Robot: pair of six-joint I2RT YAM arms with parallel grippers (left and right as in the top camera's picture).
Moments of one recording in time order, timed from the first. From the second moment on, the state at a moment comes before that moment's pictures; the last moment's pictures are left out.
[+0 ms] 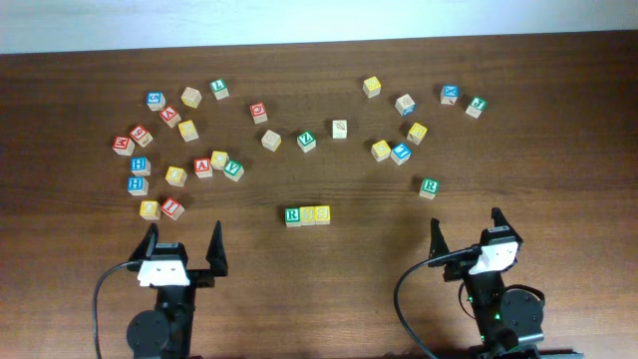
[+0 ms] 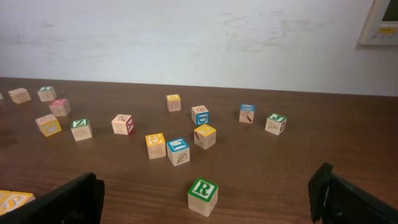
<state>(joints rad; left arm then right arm) 0.05 0.01 0.01 -0.01 0.07 -0.01 0.11 0.01 0.01 -0.07 0.00 0.01</state>
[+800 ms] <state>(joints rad) 0.02 0.01 0.01 -0.08 -0.01 -0.07 0.11 0.01 0.01 -0.07 0.00 0.01</state>
